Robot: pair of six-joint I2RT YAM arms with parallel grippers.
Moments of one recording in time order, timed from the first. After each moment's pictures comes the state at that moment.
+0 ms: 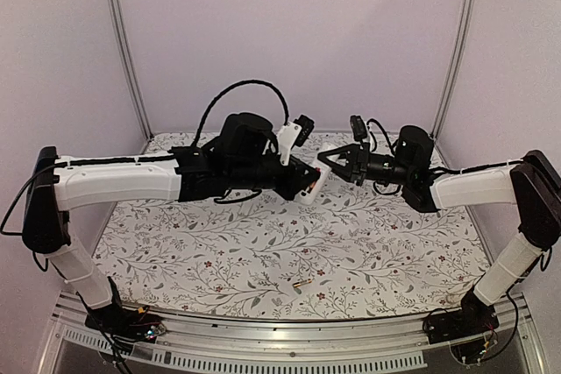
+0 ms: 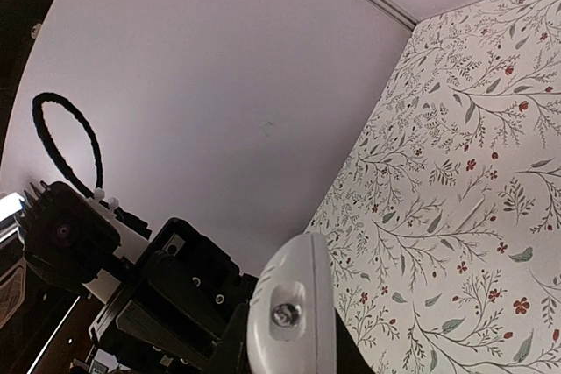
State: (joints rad) left arm -1.02 1.66 1.29 -0.06 0.02 -0.24; right arm 0.58 1.61 0.82 0.82 -0.76 1.03
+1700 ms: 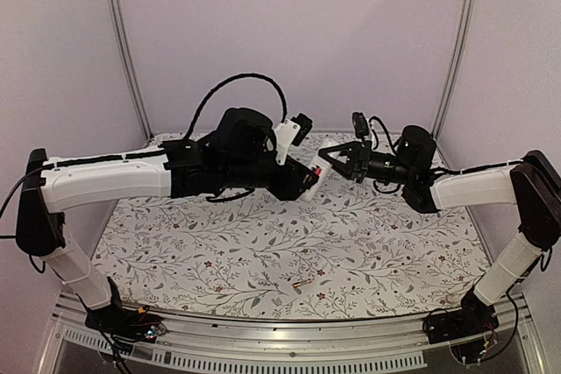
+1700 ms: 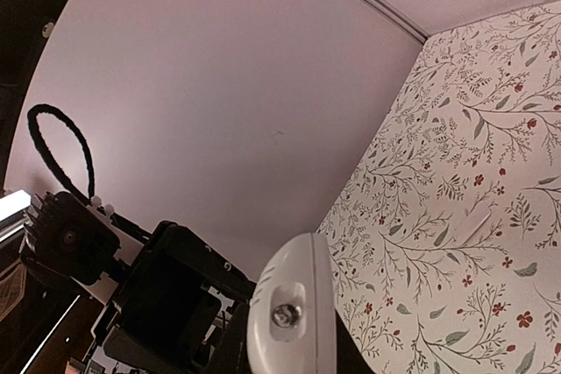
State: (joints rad) left arm -1.04 1.62 1.34 -0.21 -0.08 -0.19; right arm 0.58 1.61 0.81 0.87 -0.74 1.04
